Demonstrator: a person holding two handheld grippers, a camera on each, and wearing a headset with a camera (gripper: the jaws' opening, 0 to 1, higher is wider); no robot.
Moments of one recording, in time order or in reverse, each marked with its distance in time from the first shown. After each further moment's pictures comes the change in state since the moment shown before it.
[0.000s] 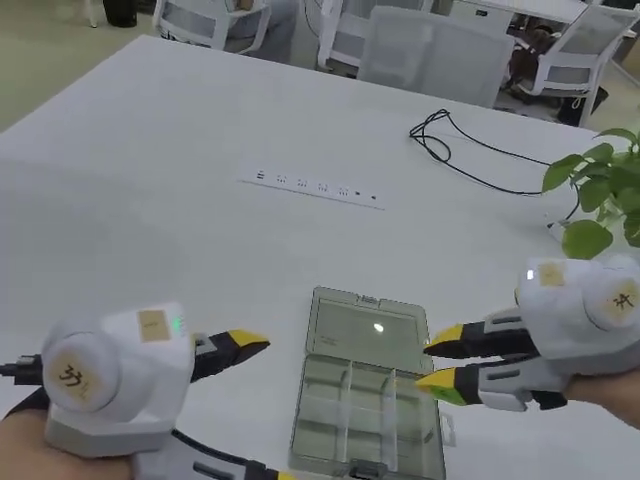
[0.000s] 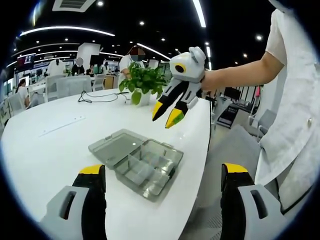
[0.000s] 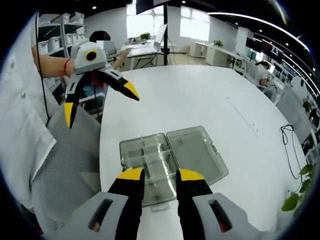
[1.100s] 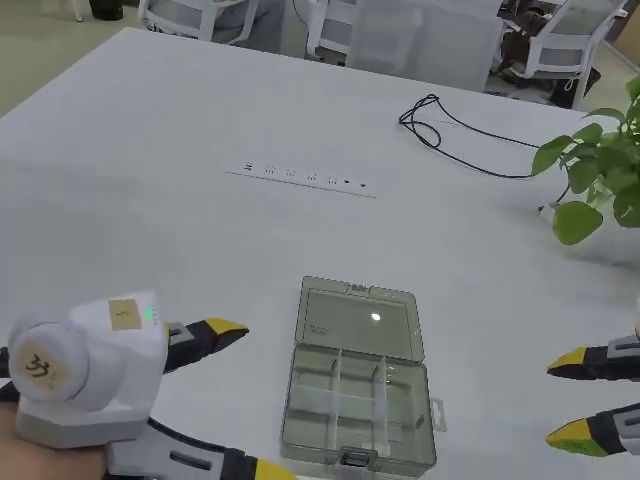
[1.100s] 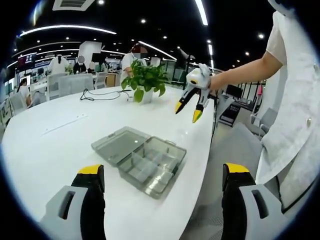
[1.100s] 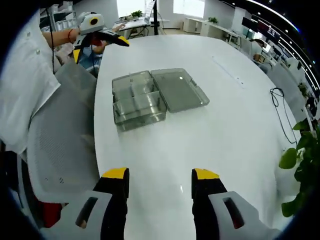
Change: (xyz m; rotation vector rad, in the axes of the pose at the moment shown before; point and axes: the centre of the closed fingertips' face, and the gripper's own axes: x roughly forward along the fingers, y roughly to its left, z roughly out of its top) left arm -0.002 0.007 -0.003 -0.003 0.024 0.019; right arm -0.063 -0.024 -0.139 0.031 0.253 -0.020
